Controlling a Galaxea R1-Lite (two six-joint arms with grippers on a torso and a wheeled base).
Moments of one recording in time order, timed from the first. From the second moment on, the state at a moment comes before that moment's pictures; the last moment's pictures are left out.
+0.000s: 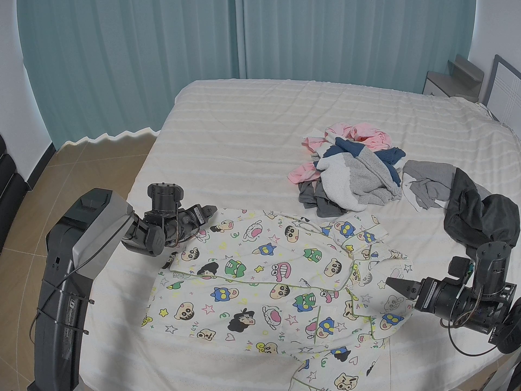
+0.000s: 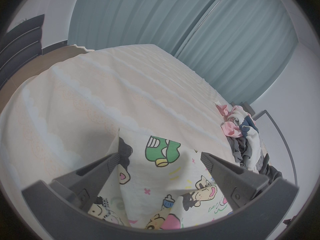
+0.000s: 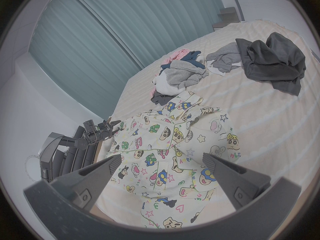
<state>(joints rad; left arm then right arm) -0.18 2.62 -1.60 -0.56 -0.09 -0.57 0.39 1.59 -0.09 -1.03 -0.01 0.61</state>
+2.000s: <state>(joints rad) -0.12 2.60 -1.68 -0.56 -0.05 -0.56 0.42 1.59 -0.06 -1.03 -0.02 0.67</state>
